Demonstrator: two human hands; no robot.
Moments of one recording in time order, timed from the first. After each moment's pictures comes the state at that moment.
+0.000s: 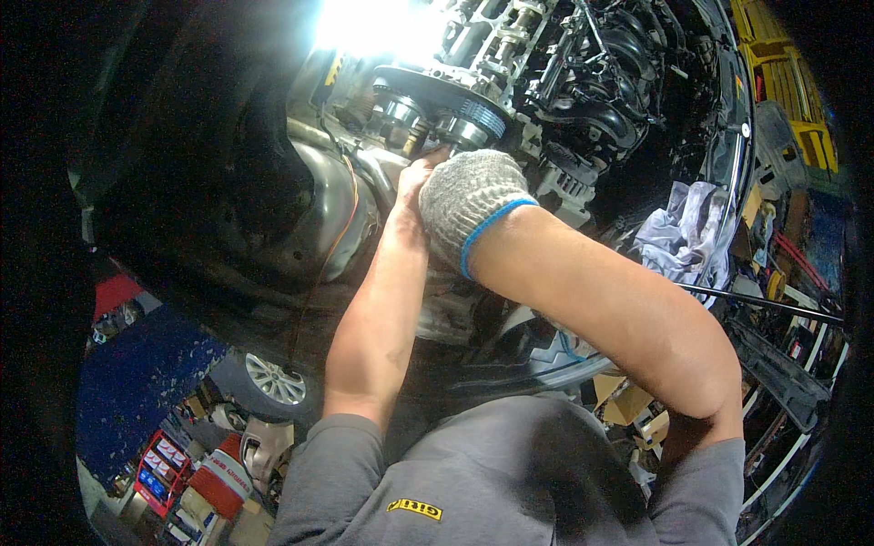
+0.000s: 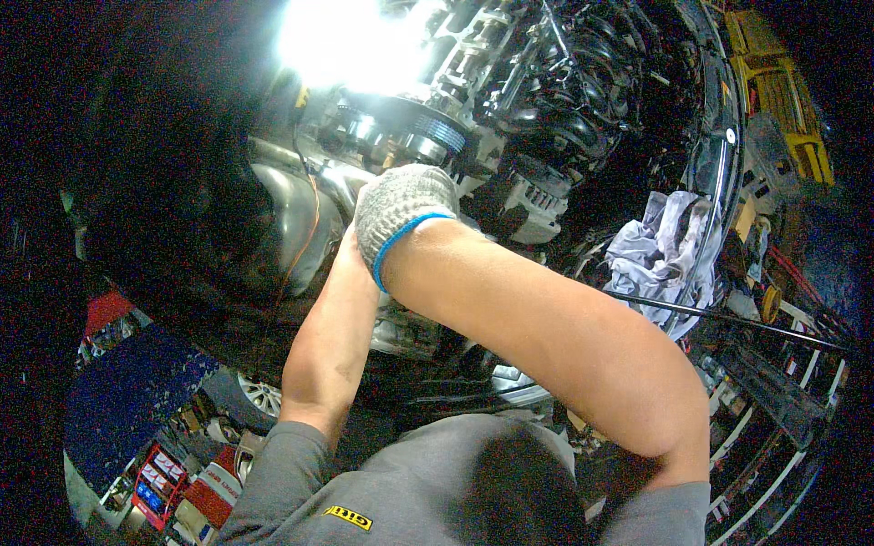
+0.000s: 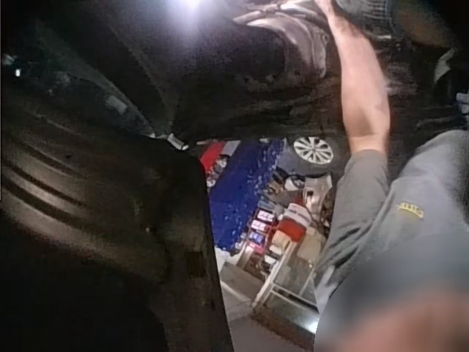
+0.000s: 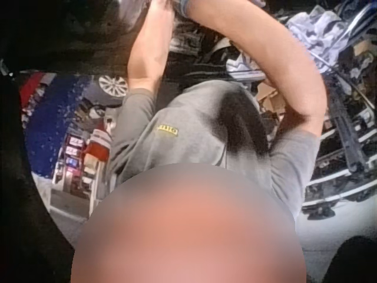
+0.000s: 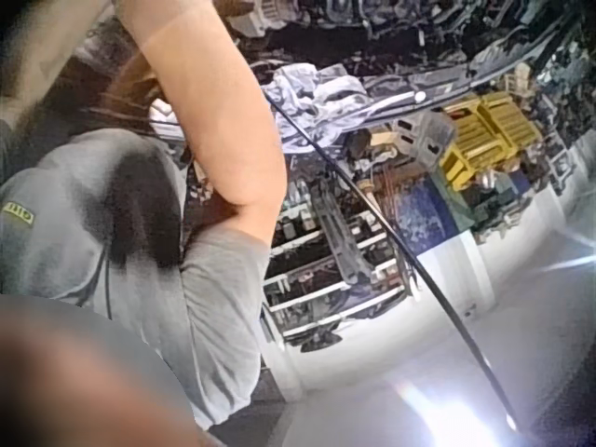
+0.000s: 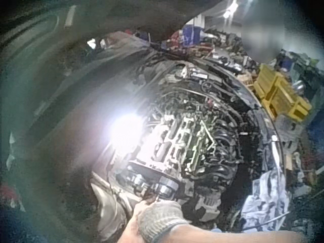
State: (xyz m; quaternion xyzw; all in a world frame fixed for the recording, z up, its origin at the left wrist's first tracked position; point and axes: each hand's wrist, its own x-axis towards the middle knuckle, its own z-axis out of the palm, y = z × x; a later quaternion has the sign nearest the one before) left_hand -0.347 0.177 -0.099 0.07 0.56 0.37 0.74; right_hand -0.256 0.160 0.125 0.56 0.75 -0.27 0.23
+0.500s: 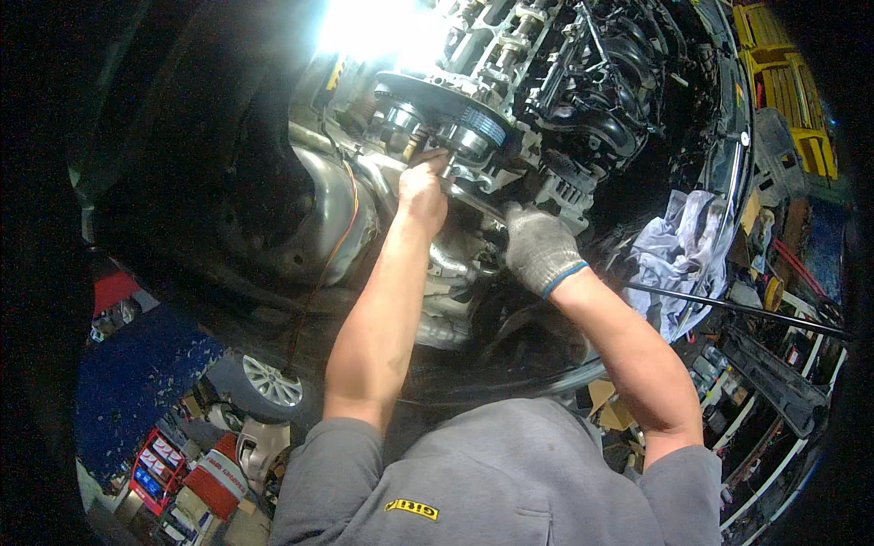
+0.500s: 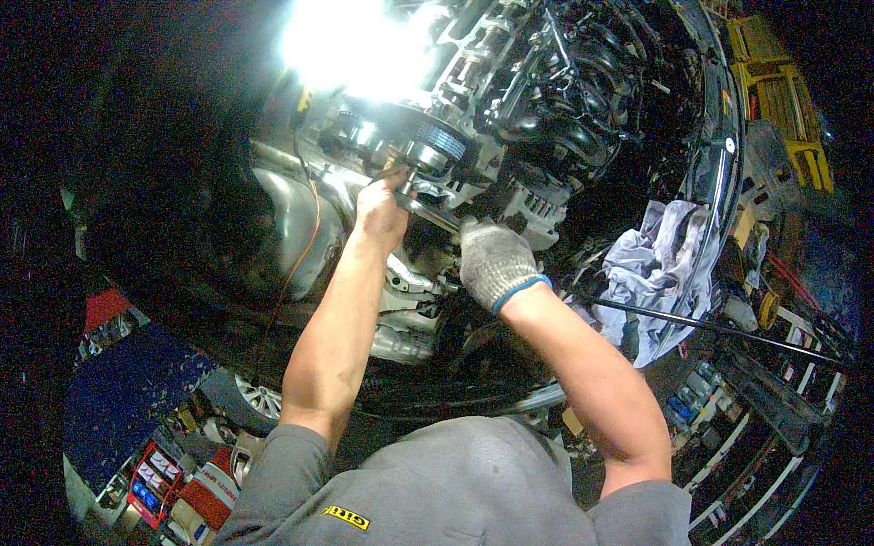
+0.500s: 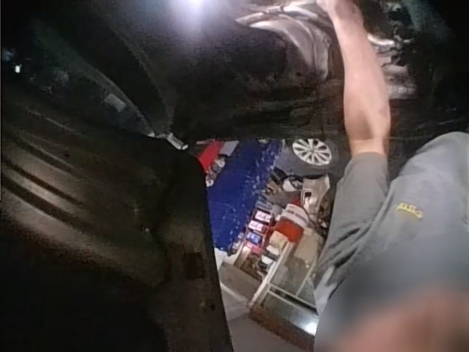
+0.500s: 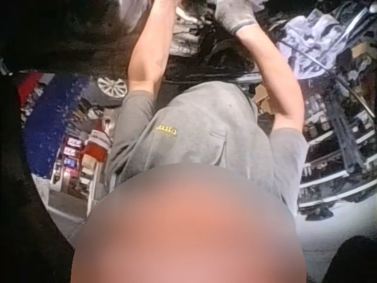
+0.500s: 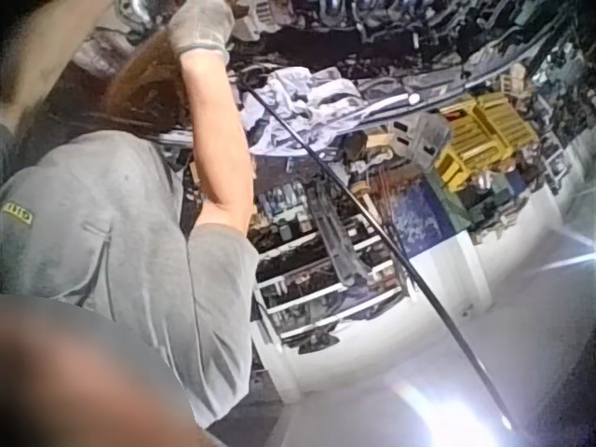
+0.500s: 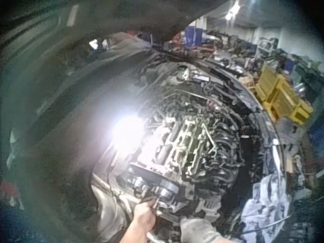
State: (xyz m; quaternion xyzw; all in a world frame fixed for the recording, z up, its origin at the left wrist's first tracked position) left_hand -0.340 0.165 -0.100 0.08 0.52 0.48 0.70; right_hand -0.162 0.077 0.018 0.64 0.71 -0.27 0.06
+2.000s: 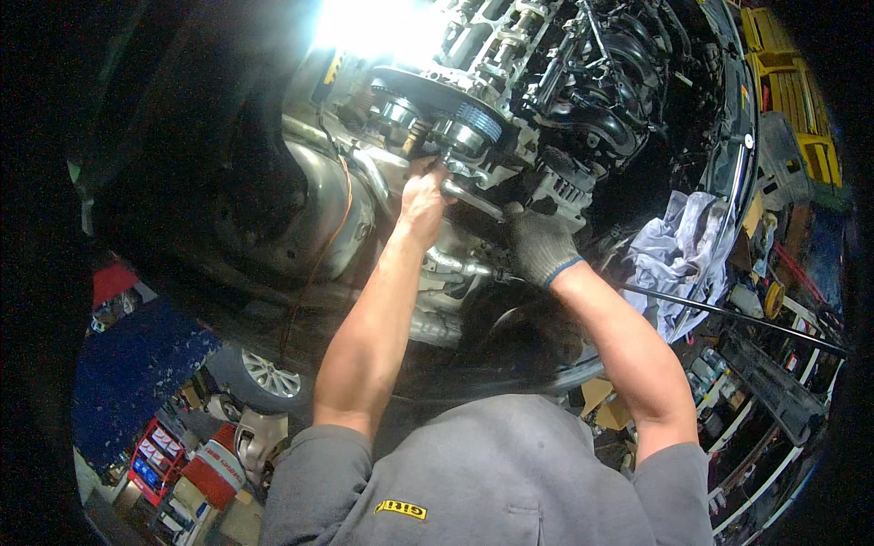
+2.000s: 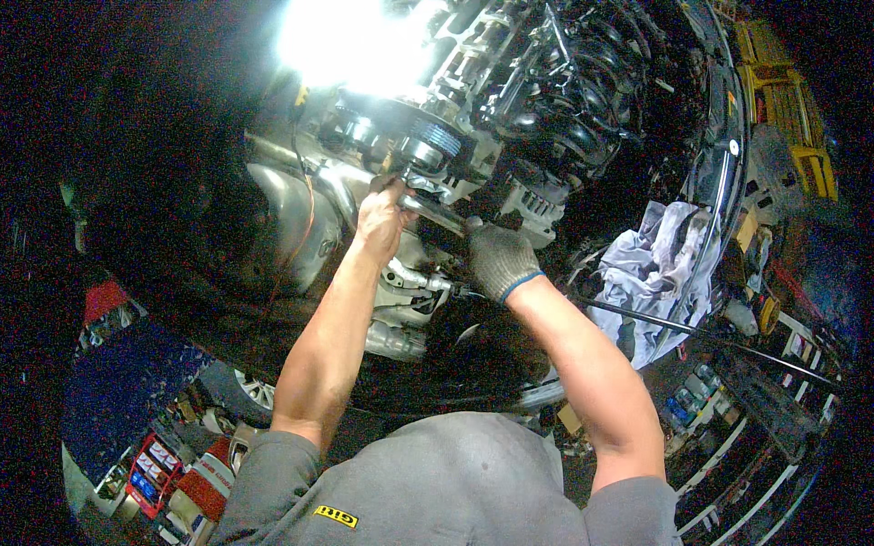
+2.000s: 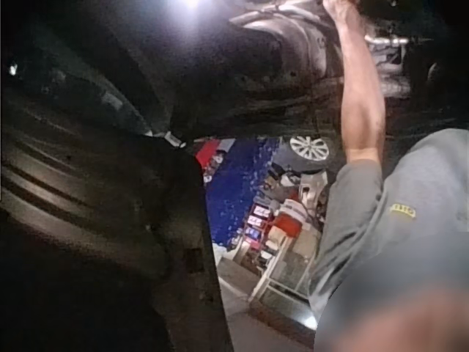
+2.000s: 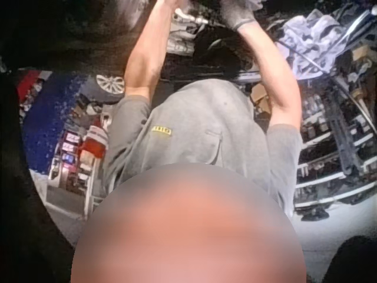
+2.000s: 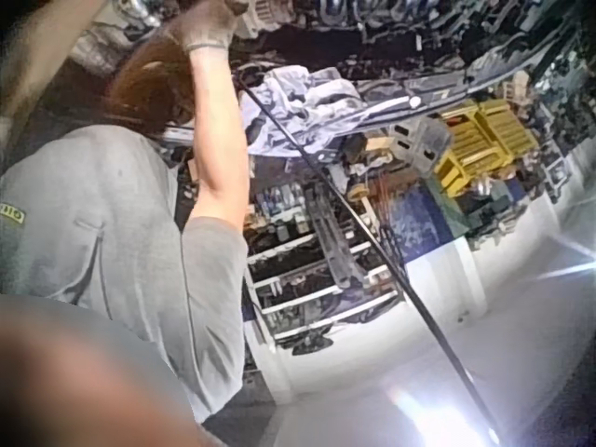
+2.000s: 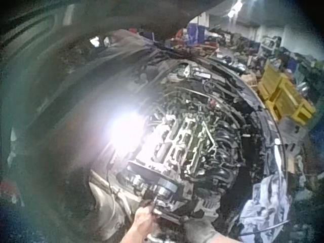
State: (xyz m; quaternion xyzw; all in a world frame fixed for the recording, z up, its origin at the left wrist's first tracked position) left_hand -0.344 0.135 -0.080 0.21 0.56 0.39 0.70; right_hand -0.144 0.074 -0.004 0.62 0.73 -0.27 0.10
